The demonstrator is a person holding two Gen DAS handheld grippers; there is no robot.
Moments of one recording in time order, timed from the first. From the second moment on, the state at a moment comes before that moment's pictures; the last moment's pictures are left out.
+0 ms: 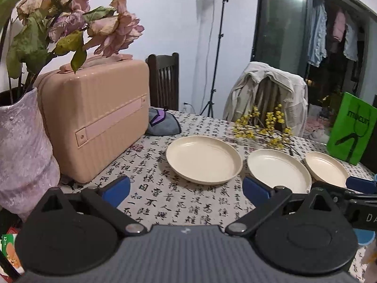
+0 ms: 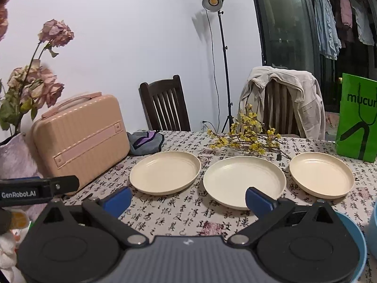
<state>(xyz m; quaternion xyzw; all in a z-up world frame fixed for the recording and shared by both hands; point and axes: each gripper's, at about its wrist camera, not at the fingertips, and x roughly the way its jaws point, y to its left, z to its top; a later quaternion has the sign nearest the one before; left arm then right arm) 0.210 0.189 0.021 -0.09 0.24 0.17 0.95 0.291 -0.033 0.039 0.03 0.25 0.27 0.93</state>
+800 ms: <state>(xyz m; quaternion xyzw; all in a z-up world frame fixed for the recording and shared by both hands) 0.298 0.254 0.010 -0.12 0.28 0.26 0.92 0.390 0.063 0.036 0.05 0.29 0.27 0.92</state>
